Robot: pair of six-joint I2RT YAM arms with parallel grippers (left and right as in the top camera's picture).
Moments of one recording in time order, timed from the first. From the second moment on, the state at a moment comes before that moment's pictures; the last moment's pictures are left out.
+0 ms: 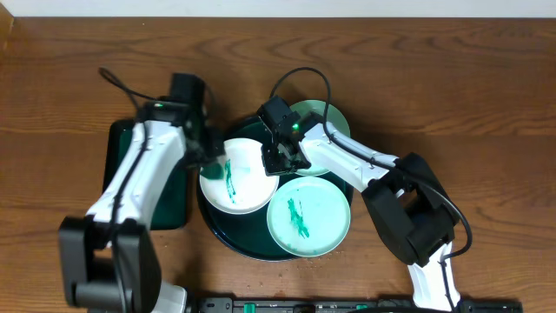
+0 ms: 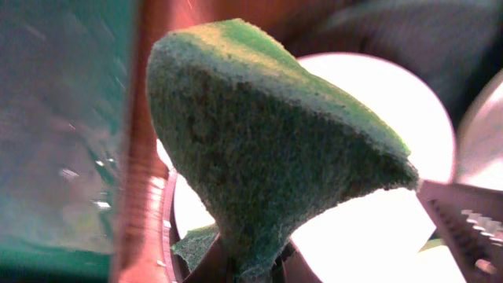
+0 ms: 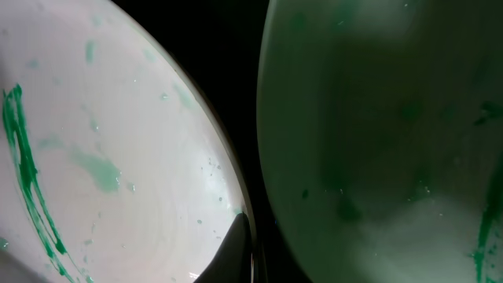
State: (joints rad) left arm -0.12 1.66 1.21 -0.97 0.07 -0.41; right arm 0.71 2.14 1.52 -0.70 -0.19 0.53
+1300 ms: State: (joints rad) left arm -0.19 1.94 1.24 -1.09 0.09 -0.43; right arm 0.71 2.14 1.52 -0.70 -0.19 0.52
